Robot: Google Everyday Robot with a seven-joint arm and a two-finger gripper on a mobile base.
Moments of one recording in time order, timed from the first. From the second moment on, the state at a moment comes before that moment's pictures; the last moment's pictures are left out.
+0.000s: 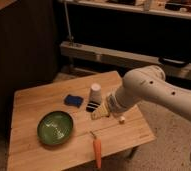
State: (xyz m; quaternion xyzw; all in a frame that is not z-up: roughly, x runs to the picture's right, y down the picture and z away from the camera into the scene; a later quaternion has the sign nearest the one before) arm 0.052 0.097 0.617 0.00 -0.31 -0.76 0.57
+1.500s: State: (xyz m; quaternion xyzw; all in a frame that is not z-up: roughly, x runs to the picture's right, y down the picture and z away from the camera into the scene) arm 0.003 0.283 0.659 -0.08 -0.35 -0.72 0.60
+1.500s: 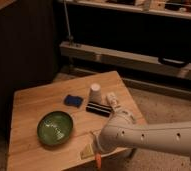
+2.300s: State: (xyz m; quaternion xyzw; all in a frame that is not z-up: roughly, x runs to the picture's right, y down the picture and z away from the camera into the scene) arm -0.009 0.295 0.707 -0.07 -0.34 -0.72 0.60
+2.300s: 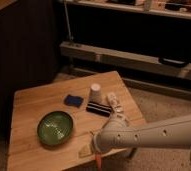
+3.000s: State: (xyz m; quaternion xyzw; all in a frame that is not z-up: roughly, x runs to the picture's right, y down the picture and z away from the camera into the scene) arm -0.011 0.270 0.741 -0.08 -0.34 -0.73 0.59
